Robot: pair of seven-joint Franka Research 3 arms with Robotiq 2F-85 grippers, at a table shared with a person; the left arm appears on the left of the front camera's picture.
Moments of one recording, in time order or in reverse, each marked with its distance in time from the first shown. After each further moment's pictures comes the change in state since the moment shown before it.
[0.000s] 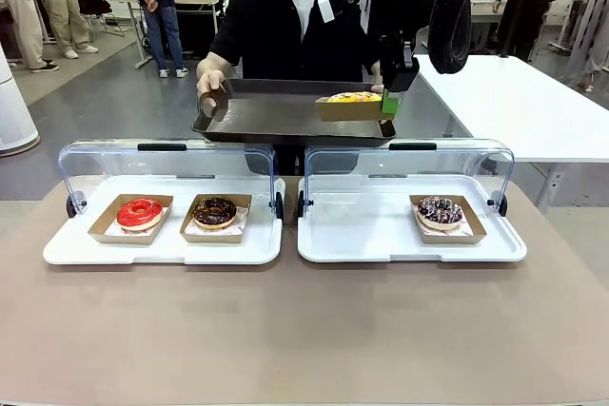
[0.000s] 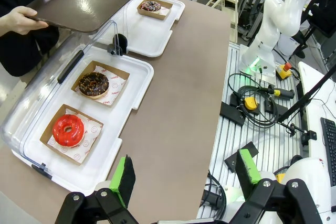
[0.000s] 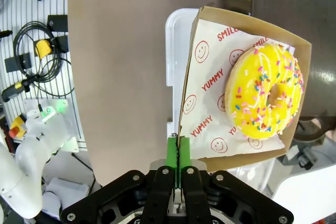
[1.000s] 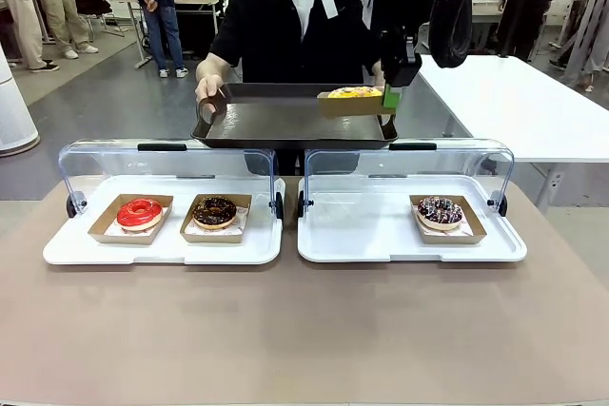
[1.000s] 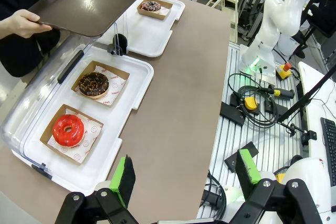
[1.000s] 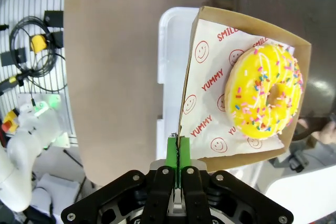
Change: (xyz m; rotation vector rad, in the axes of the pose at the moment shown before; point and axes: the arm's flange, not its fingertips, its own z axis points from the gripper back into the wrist) left arm 0.000 0.000 0.000 0.000 0.000 0.000; right arm -0.008 -0.019 0.007 -0.025 -0.007 0.051
